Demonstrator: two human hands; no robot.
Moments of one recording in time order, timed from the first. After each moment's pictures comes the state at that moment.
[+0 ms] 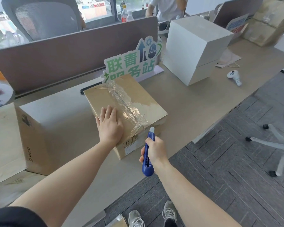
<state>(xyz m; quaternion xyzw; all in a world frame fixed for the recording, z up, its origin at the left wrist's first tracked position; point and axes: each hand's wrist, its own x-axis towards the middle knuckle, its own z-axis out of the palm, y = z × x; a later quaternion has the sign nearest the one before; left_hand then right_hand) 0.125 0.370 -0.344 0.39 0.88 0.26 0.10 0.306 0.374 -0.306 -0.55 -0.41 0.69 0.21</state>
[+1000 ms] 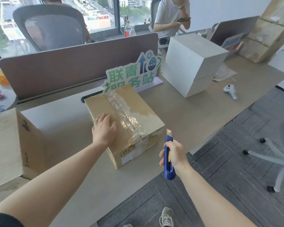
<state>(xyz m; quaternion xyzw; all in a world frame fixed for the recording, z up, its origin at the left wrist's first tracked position) 0.106 0.371 -0.320 0.37 0.87 0.28 0.16 0.365 0.429 -0.305 -0.55 -0.48 0.65 0.22</state>
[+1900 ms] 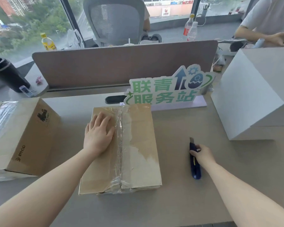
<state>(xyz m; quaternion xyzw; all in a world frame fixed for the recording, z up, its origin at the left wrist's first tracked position) 0.068 0.453 -0.330 0.23 0.96 0.15 0.05 0.310 0.775 -0.423 -0.50 -0.75 0.42 -0.06</state>
